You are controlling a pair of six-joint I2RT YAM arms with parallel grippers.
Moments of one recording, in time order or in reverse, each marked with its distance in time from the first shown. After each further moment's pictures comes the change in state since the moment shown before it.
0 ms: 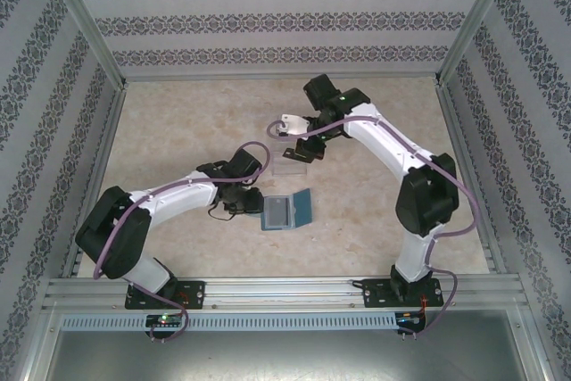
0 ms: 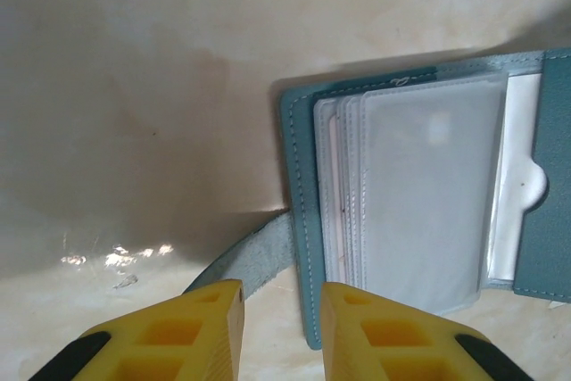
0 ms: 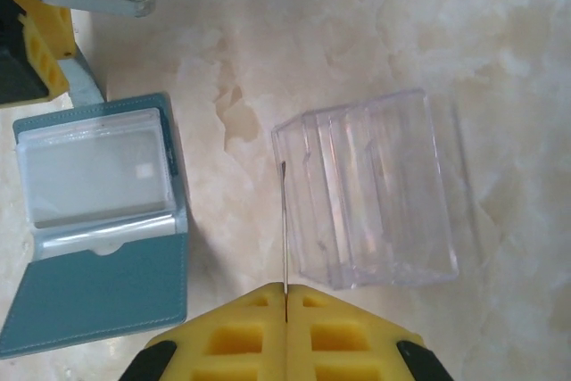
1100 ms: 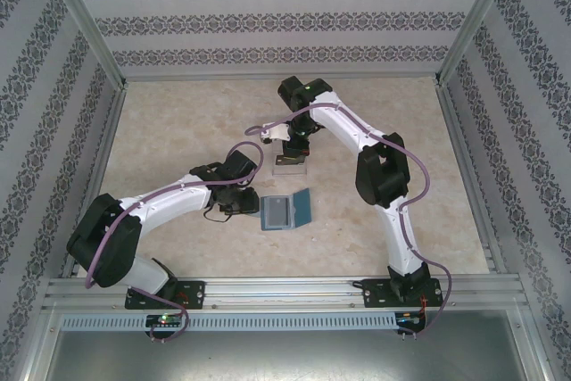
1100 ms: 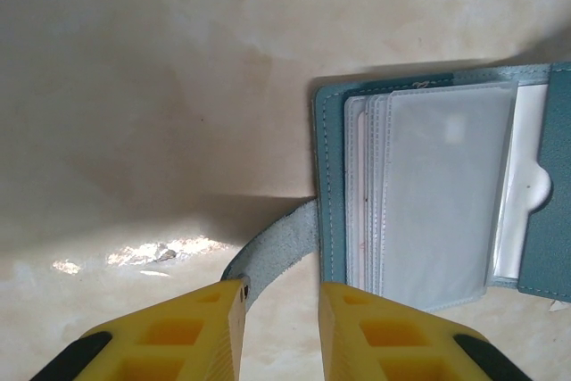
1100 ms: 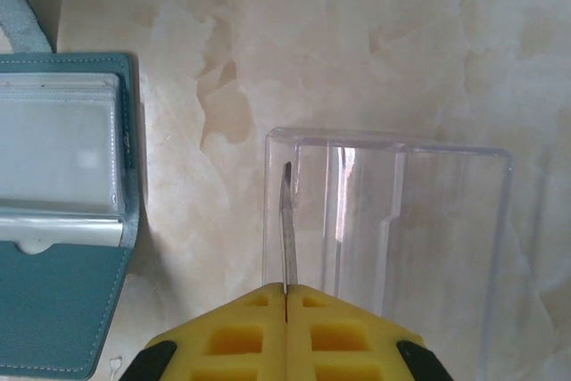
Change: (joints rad) left arm 0.013 -0.058 -0.030 -0.011 -0.028 -0.030; right arm 0.036 0.396 0.407 -0.259 0.044 -0.156
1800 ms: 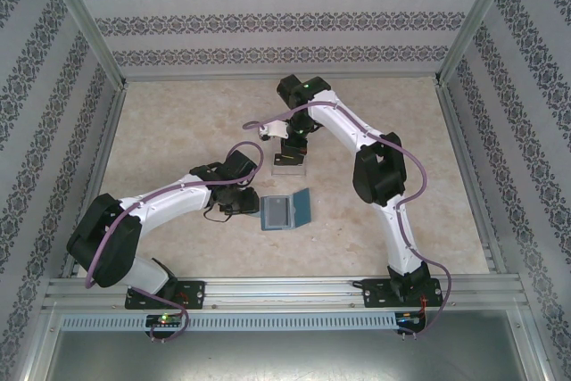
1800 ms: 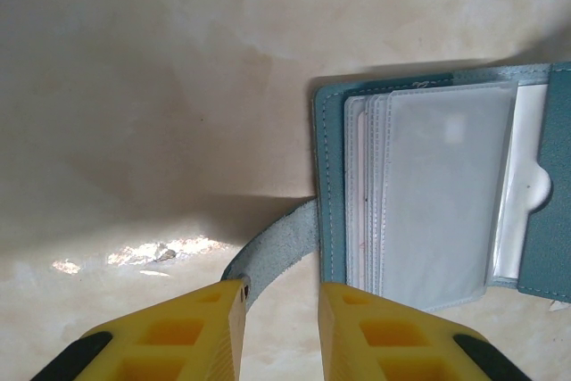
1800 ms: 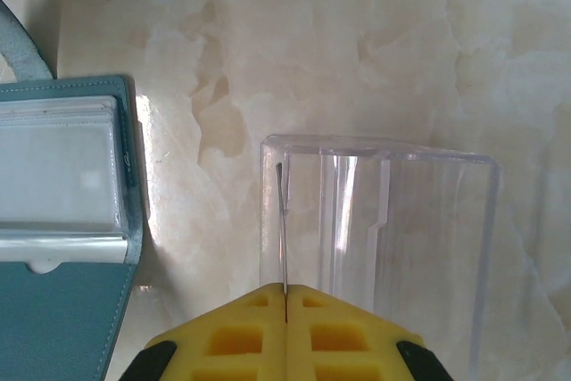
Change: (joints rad) left arm 0.000 0.000 0.000 0.000 0.001 0.000; right arm -0.009 0.037 0.061 -0.031 -0.017 0.061
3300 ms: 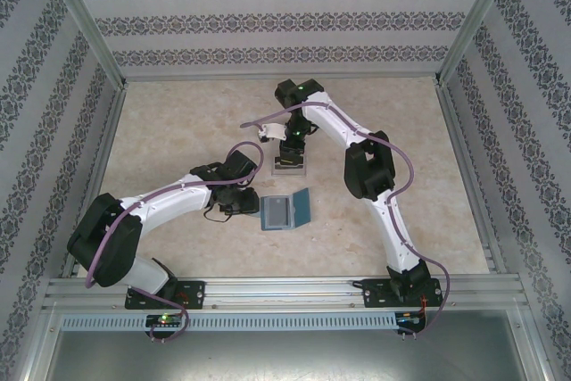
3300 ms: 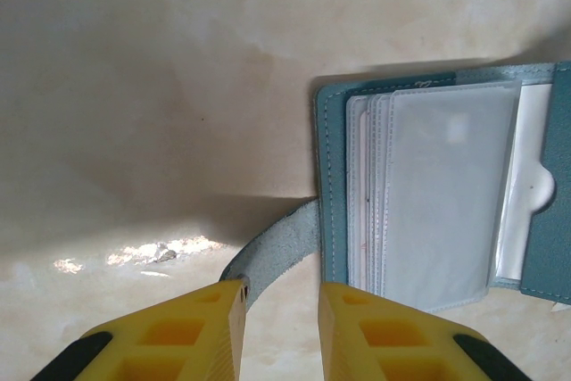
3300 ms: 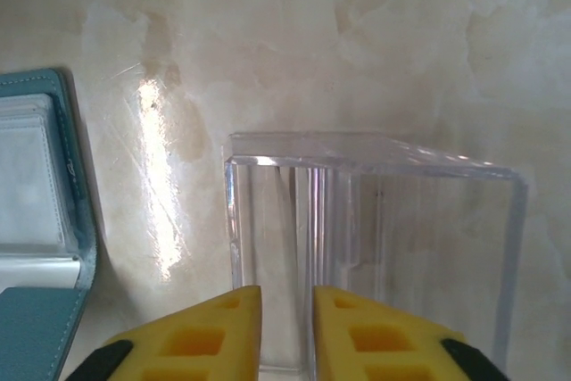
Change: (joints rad) left arm 0.000 0.004 0.000 0.000 0.000 0.000; right arm -0.006 0.140 0.120 -0.047 0.013 0.027
